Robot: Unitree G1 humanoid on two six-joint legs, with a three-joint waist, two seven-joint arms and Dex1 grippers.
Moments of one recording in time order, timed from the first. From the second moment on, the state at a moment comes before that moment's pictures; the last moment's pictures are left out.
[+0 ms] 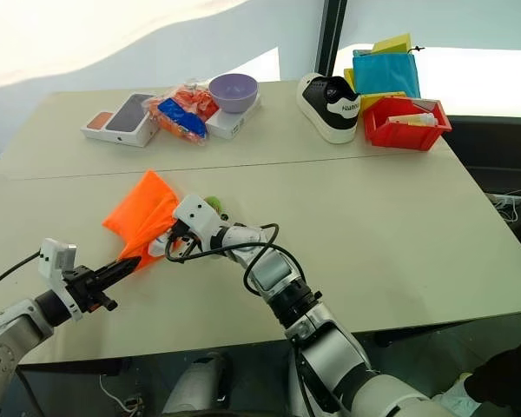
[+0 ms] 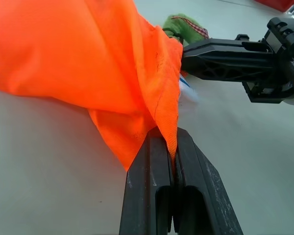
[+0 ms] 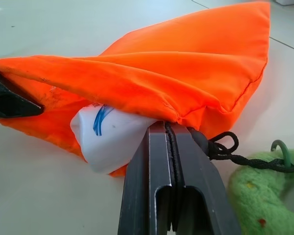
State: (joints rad) left arm 0.21 0.59 0.44 -0.35 -0.76 0.69 -0.68; right arm -0.66 0.07 0.43 0.32 0.01 0.37 0.58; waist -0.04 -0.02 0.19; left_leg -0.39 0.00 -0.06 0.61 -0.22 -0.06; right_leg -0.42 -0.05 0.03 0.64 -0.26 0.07
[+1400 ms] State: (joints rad) left arm 0.27 0.65 0.47 -0.23 -0.60 0.48 -0.72; right arm -0.60 -0.11 0.47 0.17 -0.03 0.31 0.75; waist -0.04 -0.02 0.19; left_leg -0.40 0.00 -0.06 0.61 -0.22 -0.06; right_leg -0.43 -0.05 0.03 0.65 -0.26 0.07
